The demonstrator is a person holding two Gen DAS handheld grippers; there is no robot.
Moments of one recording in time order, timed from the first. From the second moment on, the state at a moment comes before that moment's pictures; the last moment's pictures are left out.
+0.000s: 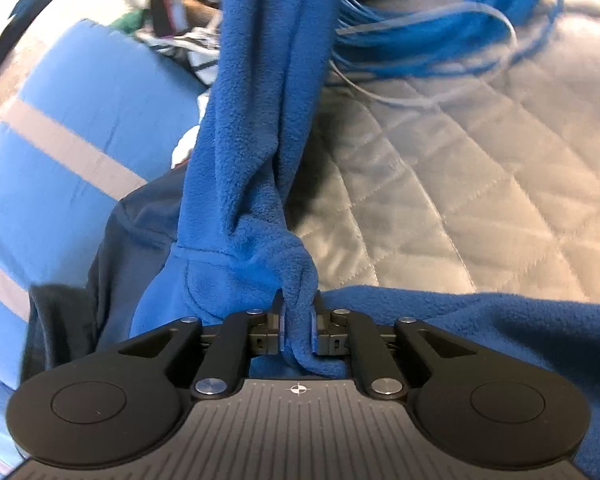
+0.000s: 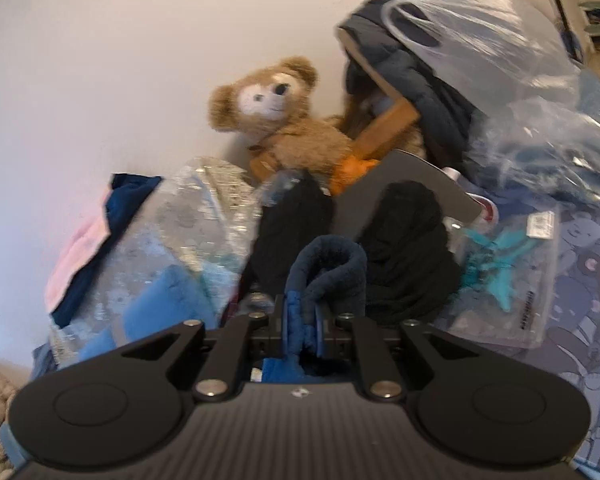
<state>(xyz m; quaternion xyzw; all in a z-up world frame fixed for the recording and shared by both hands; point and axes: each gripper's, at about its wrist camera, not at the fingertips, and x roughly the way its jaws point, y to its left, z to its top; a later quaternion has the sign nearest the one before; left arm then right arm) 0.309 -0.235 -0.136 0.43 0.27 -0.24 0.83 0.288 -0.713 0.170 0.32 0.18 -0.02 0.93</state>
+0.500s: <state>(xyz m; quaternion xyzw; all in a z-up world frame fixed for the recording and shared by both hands) 0.356 -0.216 -0.091 0.14 0.30 -0.20 0.92 0.263 -0.667 0.213 0.27 0.16 0.03 0.95</state>
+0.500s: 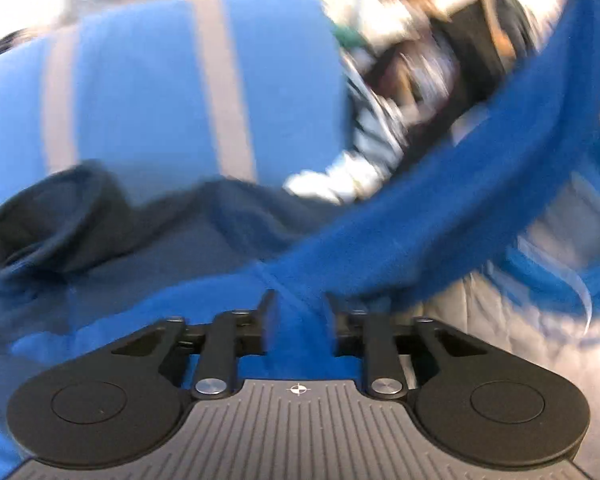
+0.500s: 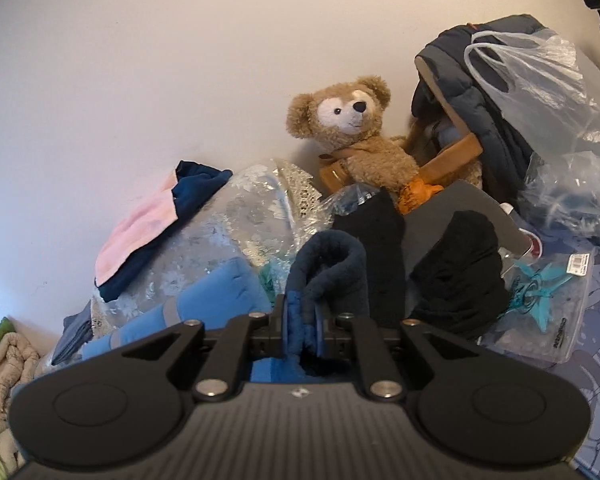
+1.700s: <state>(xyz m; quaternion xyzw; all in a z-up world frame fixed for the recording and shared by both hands) 0.164 0.133 0.053 -0.12 0.27 0.00 0.96 0.141 -0.175 0.190 0.13 0.32 0.47 0.81</state>
